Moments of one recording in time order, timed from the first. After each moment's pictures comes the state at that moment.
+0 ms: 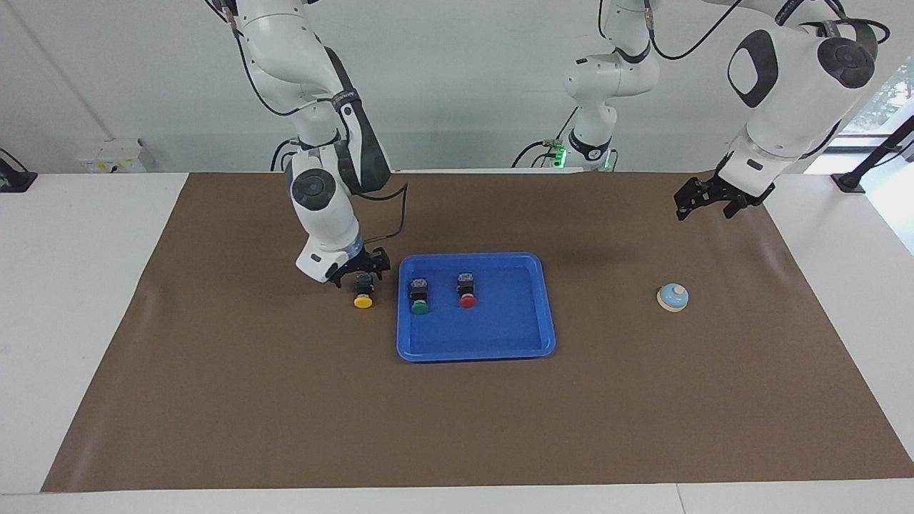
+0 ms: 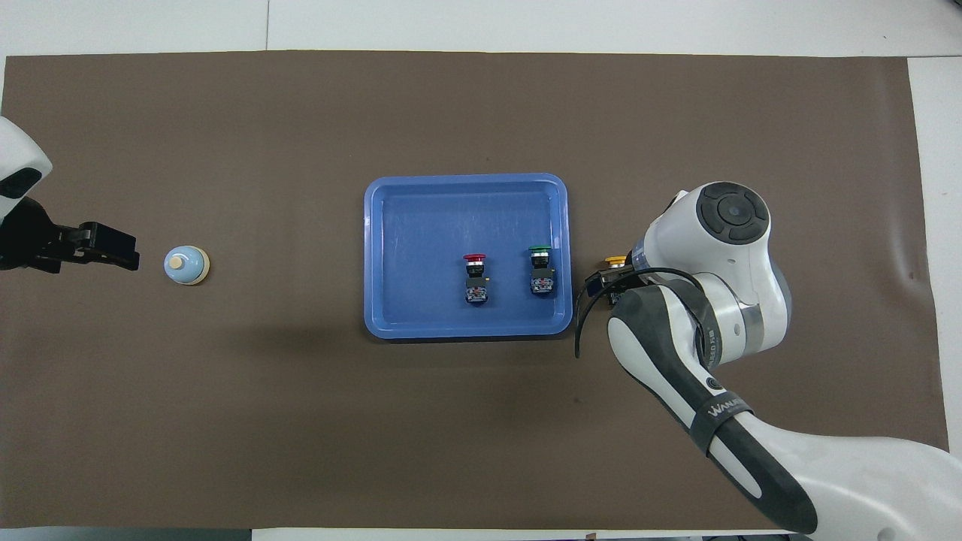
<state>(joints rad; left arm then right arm) 0.04 -0.01 -0.06 -1.76 0.01 1.64 0.02 0.18 0.23 0.11 -2.09 0.05 2.22 0.09</state>
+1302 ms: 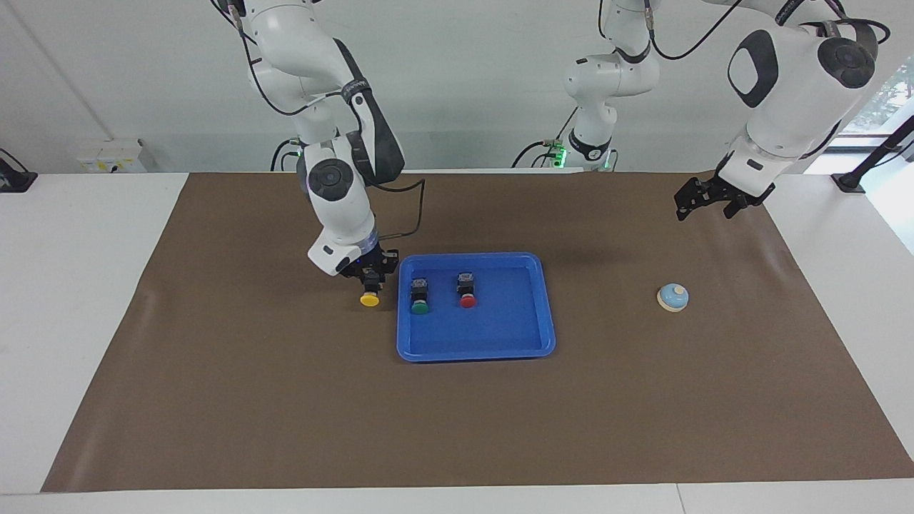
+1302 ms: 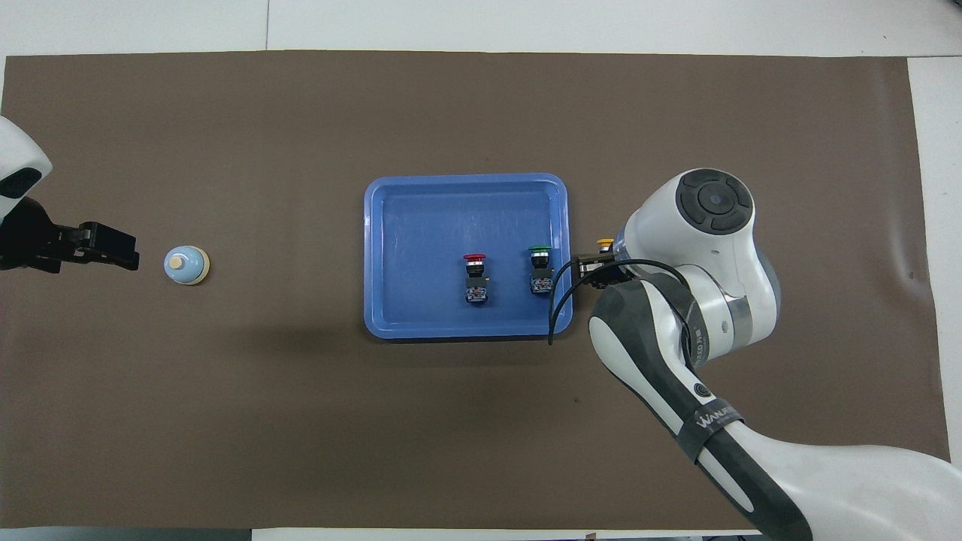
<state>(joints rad) 0.04 -0.01 -0.06 -1.76 0.01 1.64 0.02 0.24 0.22 0.11 -1.95 0.05 2.10 0.26</state>
